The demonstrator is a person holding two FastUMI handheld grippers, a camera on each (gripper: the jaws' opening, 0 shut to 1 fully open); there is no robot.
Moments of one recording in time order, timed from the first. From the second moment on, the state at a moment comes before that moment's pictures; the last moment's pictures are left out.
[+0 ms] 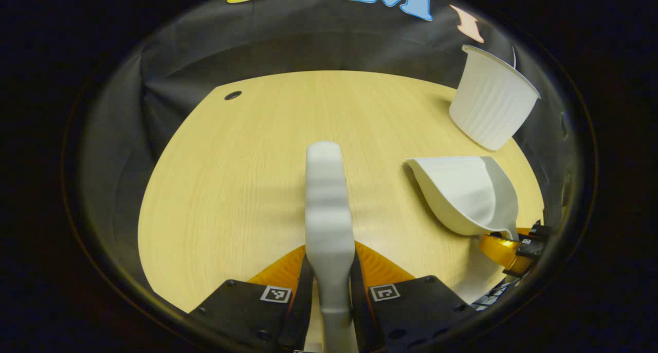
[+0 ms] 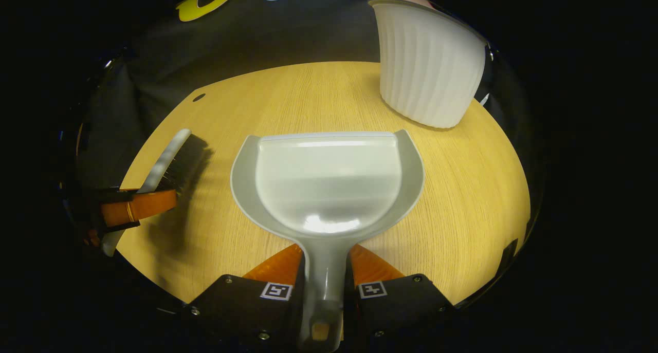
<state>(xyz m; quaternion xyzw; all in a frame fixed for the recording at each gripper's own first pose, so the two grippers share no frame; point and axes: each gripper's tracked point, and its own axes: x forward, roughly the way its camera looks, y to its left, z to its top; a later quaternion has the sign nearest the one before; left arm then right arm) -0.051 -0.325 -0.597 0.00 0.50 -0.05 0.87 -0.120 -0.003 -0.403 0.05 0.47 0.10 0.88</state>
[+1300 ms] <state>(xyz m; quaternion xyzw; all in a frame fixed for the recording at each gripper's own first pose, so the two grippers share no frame) -0.011 -0.295 -0.440 0.02 0.45 -0.03 0.89 -0.116 -0.023 -0.339 0.04 0.43 0.12 0.89</state>
